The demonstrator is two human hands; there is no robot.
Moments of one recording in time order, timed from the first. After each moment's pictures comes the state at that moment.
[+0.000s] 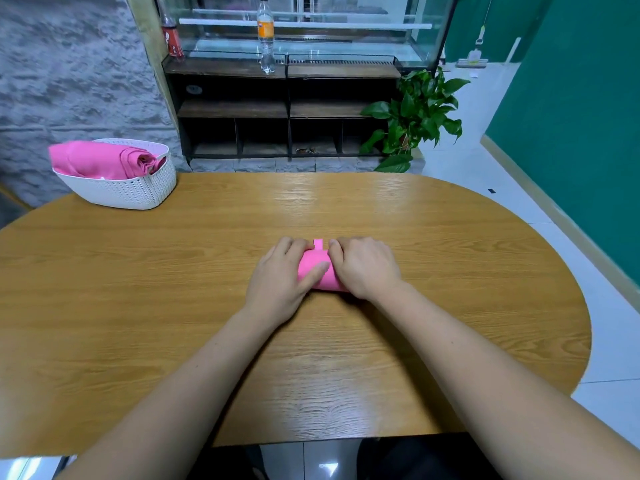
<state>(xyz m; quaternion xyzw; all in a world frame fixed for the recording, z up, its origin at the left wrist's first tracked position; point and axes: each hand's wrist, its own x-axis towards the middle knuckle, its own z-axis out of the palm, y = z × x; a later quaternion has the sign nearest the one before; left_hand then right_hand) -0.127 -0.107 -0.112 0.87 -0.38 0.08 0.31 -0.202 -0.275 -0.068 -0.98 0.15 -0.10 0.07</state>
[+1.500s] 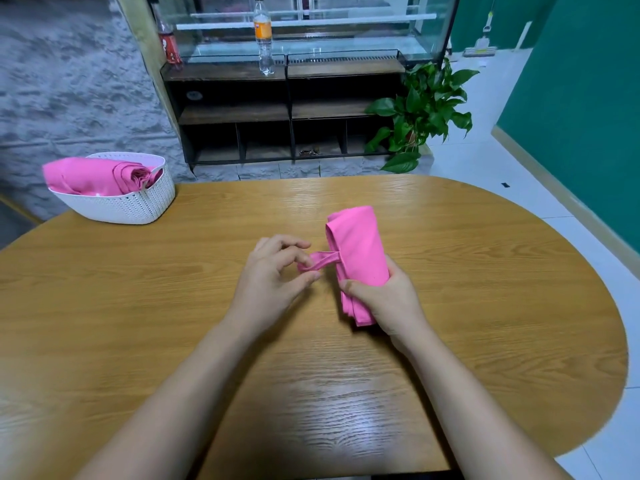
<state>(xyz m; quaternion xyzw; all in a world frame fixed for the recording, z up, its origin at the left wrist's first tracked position) -0.112 -0.097 -0.074 0.79 -0.42 0.09 0.43 -0.241 -0.279 -0.095 -0.68 0.27 -0.18 0.66</state>
